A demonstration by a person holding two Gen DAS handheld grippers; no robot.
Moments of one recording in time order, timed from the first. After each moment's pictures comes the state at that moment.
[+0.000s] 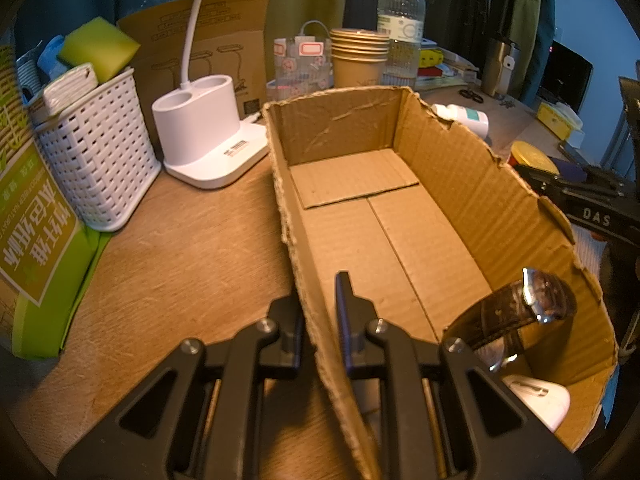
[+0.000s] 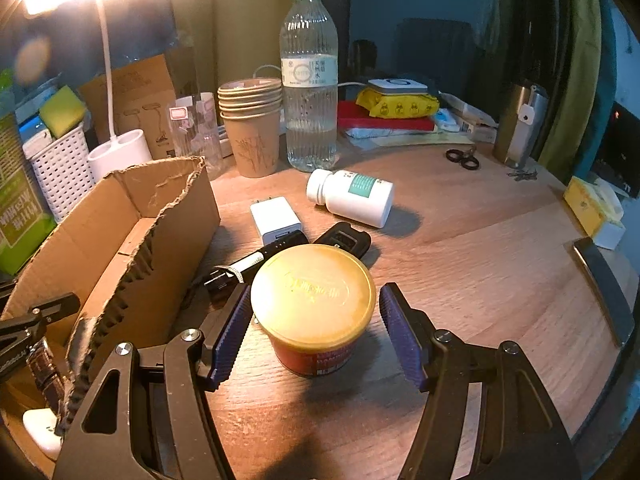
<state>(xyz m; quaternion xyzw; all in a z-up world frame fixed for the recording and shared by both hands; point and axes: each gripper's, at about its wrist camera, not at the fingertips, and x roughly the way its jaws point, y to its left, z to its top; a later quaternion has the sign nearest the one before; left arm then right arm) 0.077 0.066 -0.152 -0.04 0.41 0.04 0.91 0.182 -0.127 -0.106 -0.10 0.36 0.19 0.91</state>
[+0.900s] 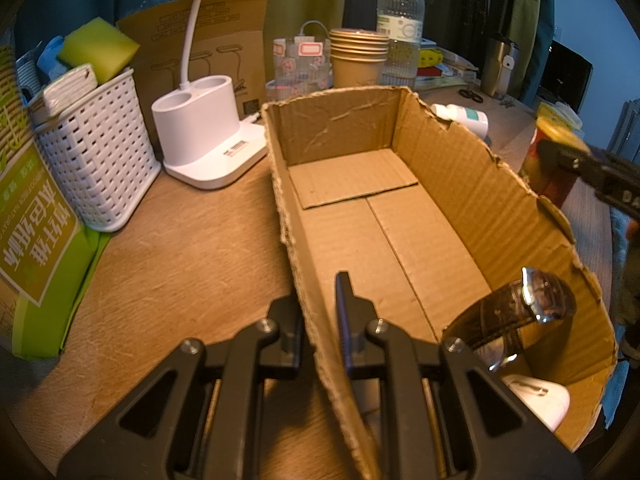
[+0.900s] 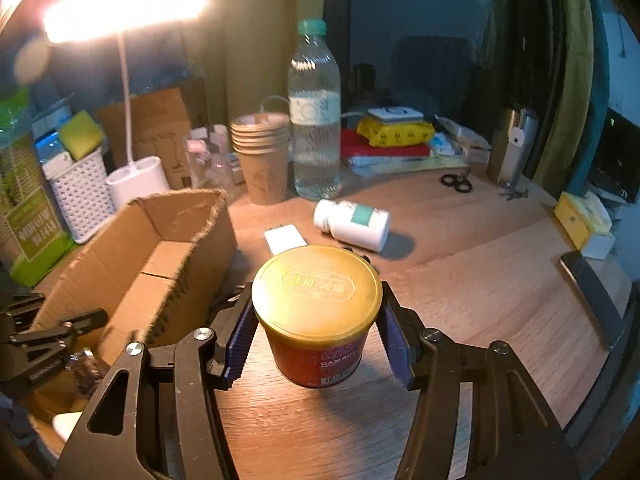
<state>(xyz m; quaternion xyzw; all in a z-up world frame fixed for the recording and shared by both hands) 0.077 0.066 -0.152 -0.04 0.41 0.04 0.91 0.153 -0.128 -0.069 -0.10 0.32 0.21 0.92</state>
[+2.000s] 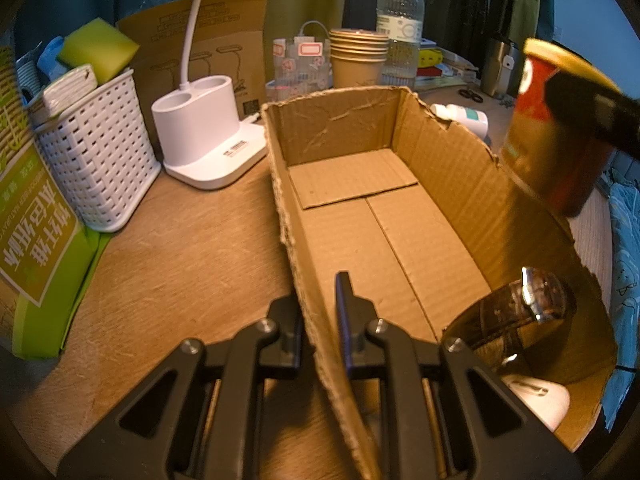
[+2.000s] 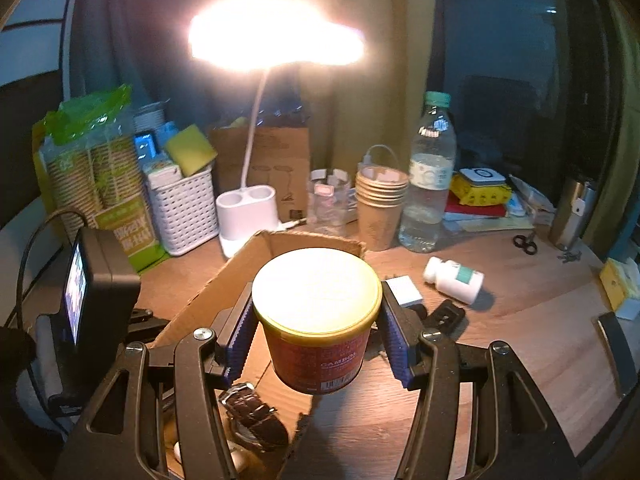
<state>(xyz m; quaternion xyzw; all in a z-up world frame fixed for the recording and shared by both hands) 0.077 0.066 -0.152 -0.04 0.41 0.04 0.91 0.104 -0.057 -0.036 -0.12 0.27 0.32 0.90</state>
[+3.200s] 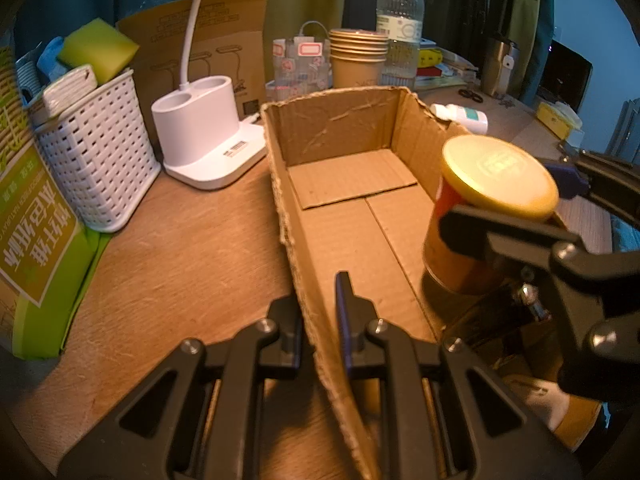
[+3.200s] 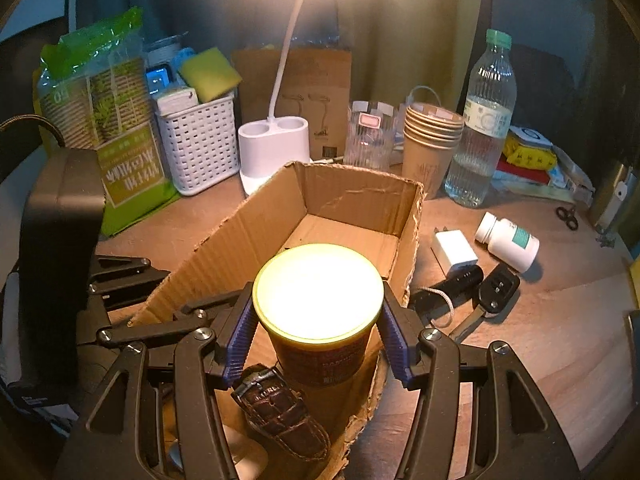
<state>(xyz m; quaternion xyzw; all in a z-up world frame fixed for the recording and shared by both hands) 0.077 0.067 -0.152 -0.04 0.41 0.04 0.91 0.114 -0.023 -0.076 -0.16 0.35 0.34 0.86</state>
